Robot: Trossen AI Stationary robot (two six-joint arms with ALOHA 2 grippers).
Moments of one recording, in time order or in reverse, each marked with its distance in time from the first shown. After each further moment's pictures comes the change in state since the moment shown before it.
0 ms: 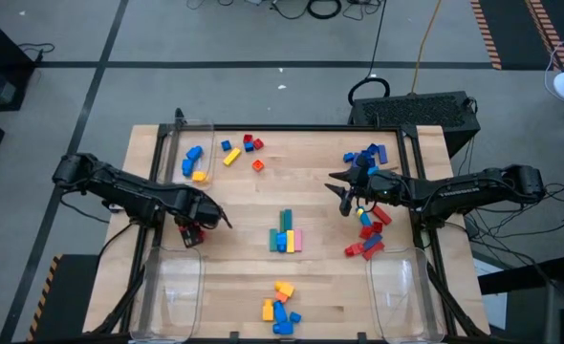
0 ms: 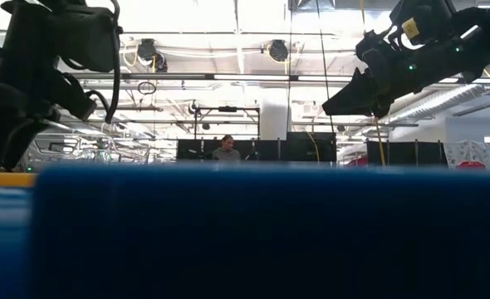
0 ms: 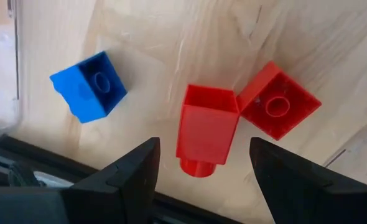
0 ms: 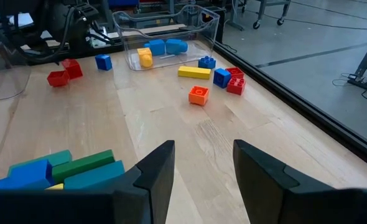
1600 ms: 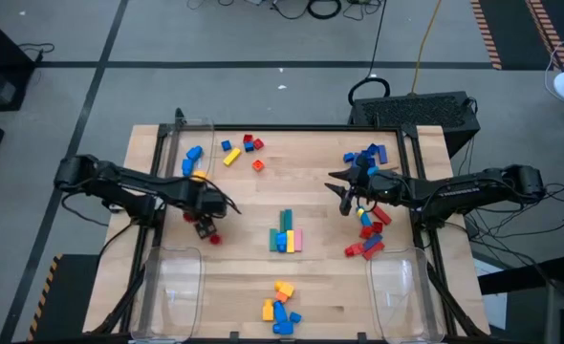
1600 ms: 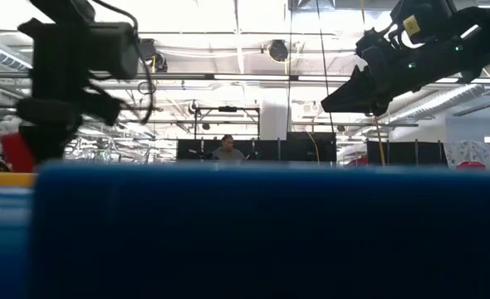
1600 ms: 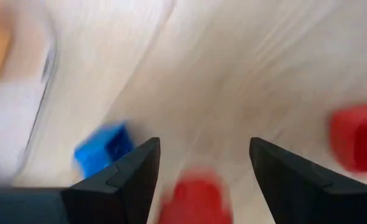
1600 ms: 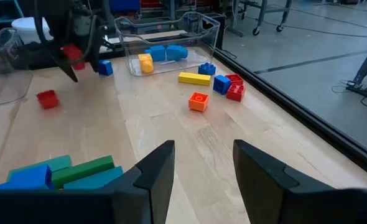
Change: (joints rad) left arm 0.145 0.021 -0.036 0.260 -0.058 0.018; right arm 0.000 0.000 0.000 0.024 0.000 -0.019
